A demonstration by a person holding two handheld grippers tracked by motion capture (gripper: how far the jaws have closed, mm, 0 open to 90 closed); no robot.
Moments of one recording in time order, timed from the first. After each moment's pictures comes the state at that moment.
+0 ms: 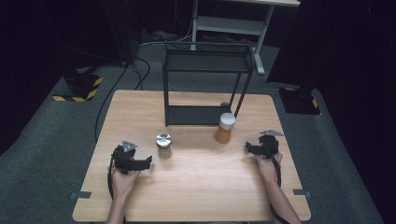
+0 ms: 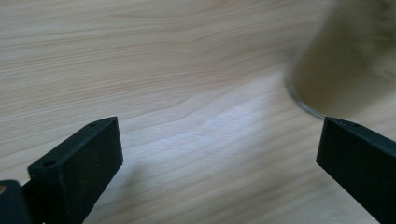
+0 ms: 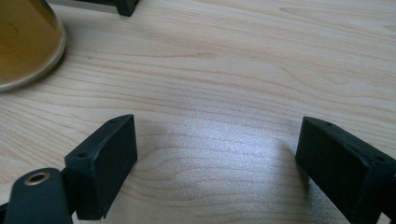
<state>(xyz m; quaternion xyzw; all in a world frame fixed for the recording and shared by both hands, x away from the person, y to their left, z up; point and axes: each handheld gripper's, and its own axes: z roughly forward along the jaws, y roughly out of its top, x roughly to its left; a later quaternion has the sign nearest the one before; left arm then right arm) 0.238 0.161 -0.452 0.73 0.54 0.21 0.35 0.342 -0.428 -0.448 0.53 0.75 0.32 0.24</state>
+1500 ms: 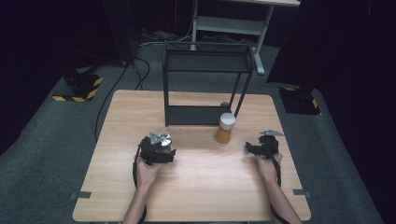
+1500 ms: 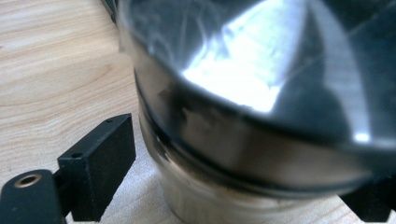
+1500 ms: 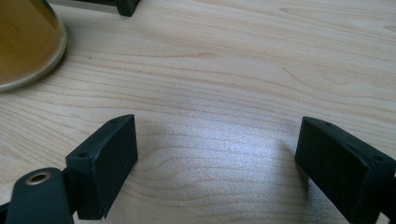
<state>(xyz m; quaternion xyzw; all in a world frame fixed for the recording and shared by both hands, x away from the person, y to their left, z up) 0.275 0.102 -0.448 0.75 0.50 0.21 0.39 0.342 -0.428 -0.448 0.53 0.75 0.32 0.24</state>
